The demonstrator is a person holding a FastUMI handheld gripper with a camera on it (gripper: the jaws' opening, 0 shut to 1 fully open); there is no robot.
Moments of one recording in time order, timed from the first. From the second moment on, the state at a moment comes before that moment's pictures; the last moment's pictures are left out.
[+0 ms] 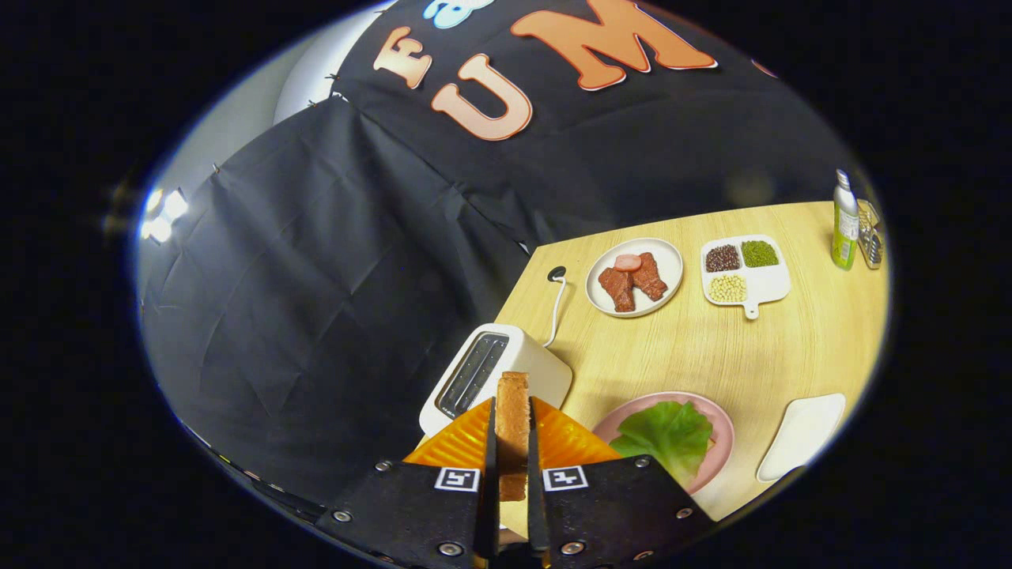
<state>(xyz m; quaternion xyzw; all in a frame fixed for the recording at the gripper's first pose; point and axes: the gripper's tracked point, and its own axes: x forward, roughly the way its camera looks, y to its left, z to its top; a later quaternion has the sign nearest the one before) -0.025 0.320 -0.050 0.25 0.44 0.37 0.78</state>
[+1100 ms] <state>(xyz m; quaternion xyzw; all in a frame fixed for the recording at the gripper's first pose) -0.032 0.270 -0.186 0.40 0.48 0.34 0.71</state>
